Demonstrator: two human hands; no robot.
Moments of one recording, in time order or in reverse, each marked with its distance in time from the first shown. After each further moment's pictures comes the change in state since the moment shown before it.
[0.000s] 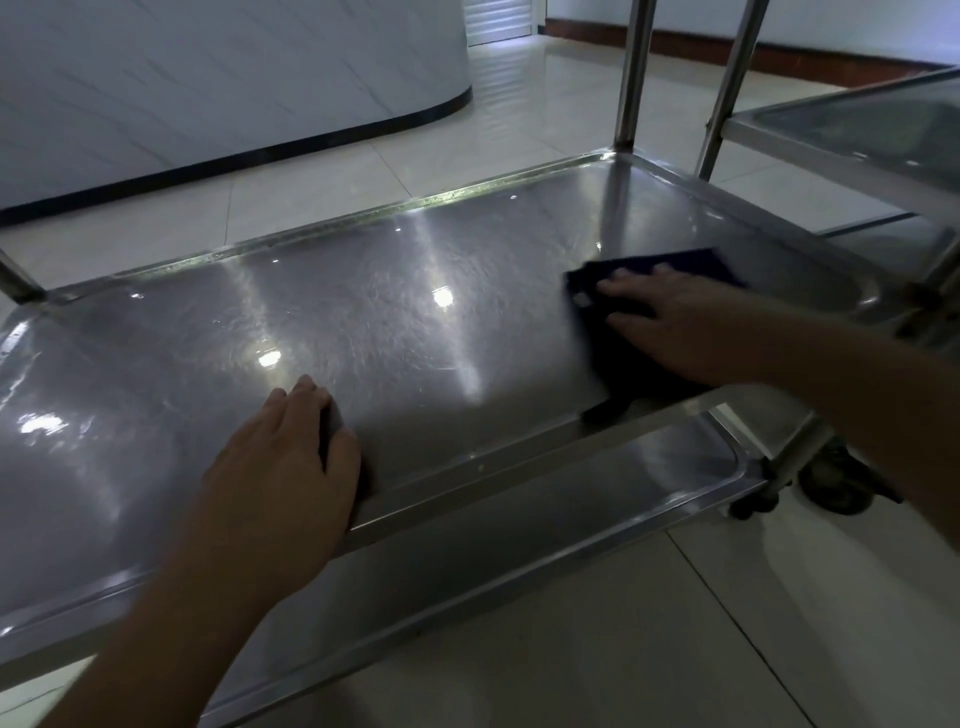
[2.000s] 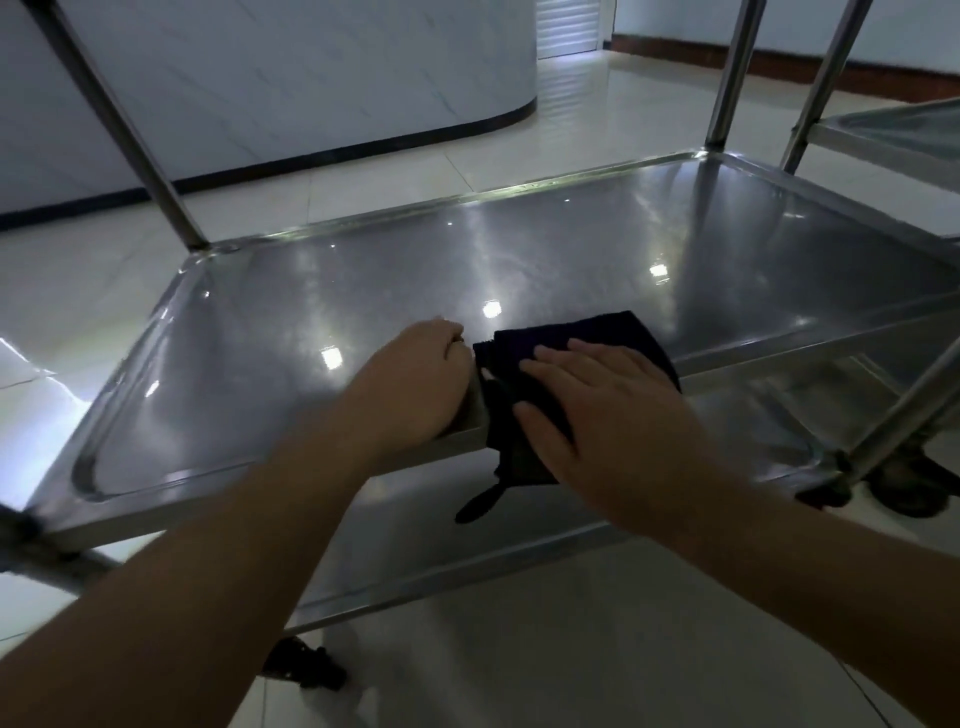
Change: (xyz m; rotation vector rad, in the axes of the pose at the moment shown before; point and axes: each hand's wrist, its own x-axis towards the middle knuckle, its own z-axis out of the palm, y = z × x) left_hand -0.002 -0.023 -0.015 -0.160 -0.044 0.109; right_hand -0.125 -0.187 0.099 -0.062 0.454 -0.345
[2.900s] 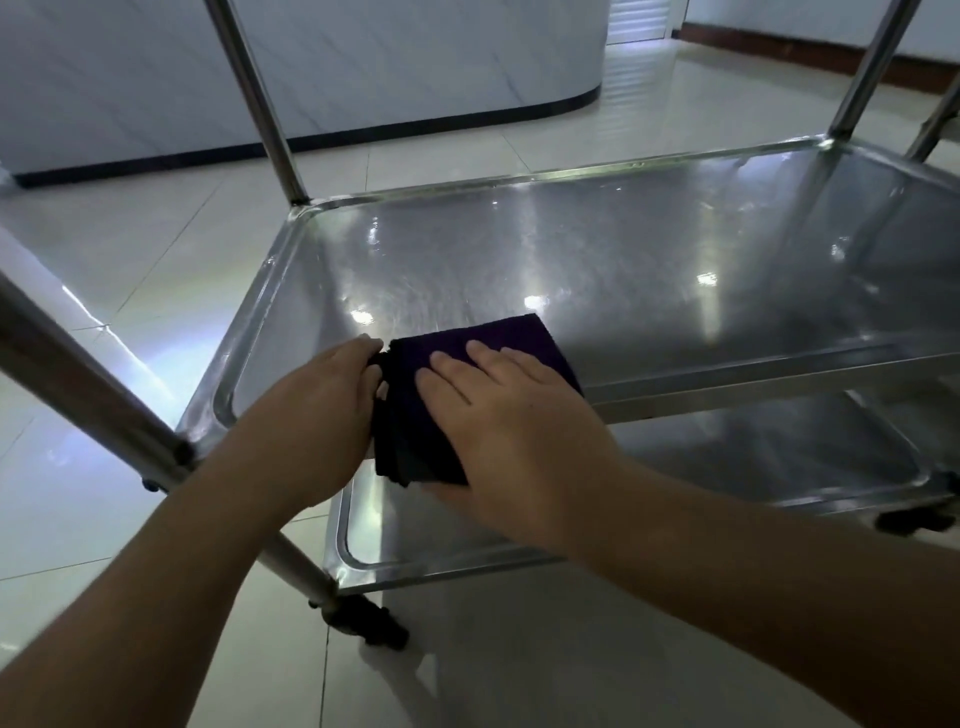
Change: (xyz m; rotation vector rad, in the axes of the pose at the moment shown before) left_hand -0.097 -0.140 -0.064 0.174 0.138 -0.059; right_hand 0.042 -0.162 0.039 -0.070 -0.162 -0.347
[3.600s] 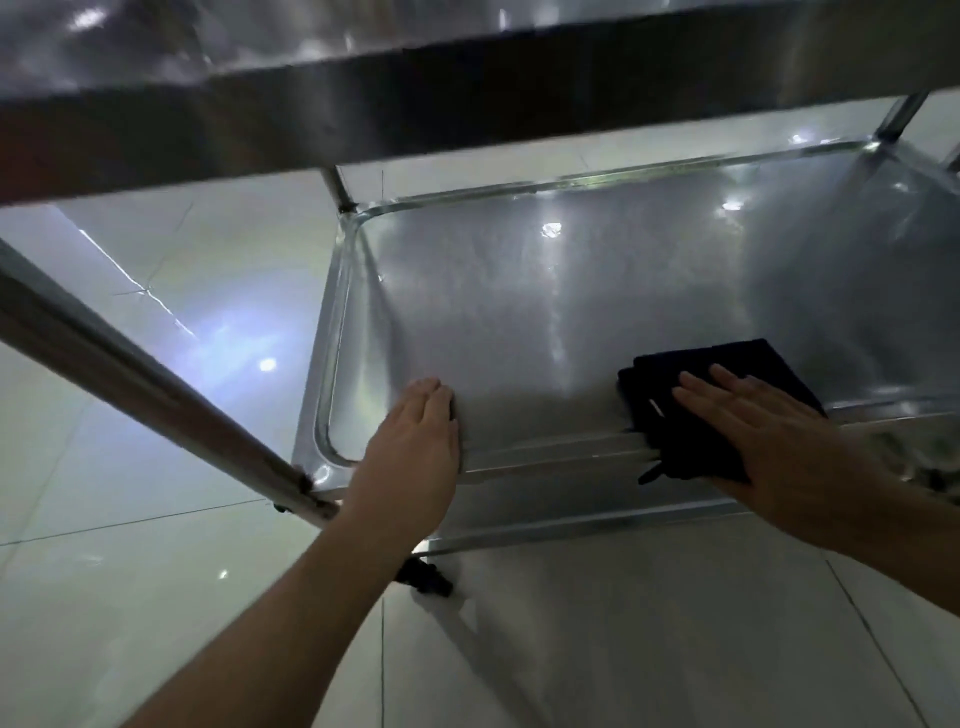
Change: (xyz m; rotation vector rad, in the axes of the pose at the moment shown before) left_hand 0.001 0.004 -0.001 -0.013 -0.116 -0.081; right_hand -0.081 0.150 -0.033 0.060 -0.215 0.169
